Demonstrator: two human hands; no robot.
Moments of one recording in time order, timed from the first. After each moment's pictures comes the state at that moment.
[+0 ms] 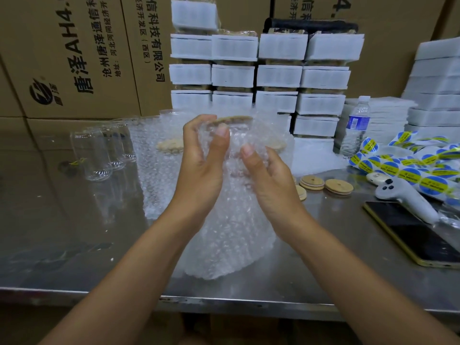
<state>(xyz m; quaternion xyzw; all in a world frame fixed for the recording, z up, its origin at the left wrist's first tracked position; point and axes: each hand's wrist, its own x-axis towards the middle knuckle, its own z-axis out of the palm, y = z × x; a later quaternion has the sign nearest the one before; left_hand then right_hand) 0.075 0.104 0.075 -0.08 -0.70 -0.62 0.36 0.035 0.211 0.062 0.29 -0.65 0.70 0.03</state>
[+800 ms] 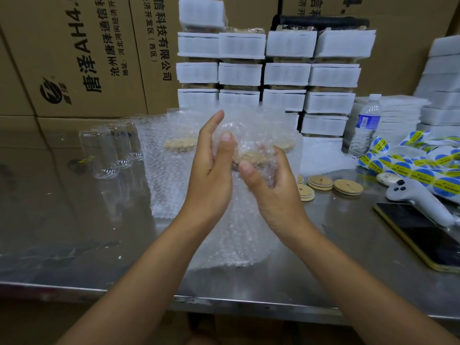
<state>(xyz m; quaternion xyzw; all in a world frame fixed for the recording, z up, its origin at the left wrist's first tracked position) 0.067 0.102 0.065 -0.08 -0.71 -0.59 0.37 0.031 0.207 0.045 0.32 -0.64 0.69 0.07</state>
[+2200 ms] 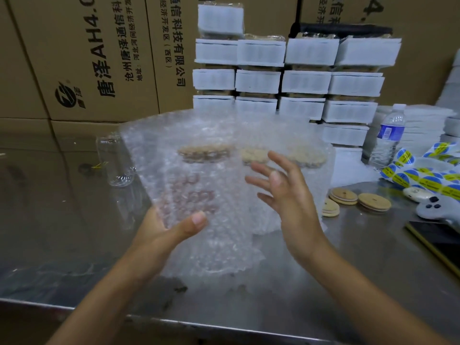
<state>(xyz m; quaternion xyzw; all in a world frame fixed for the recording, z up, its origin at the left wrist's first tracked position) 0.119 0.006 0.015 -0.03 -0.68 -0.67 0.30 0.024 0.181 0.037 0.37 -0.59 0.71 0.05</state>
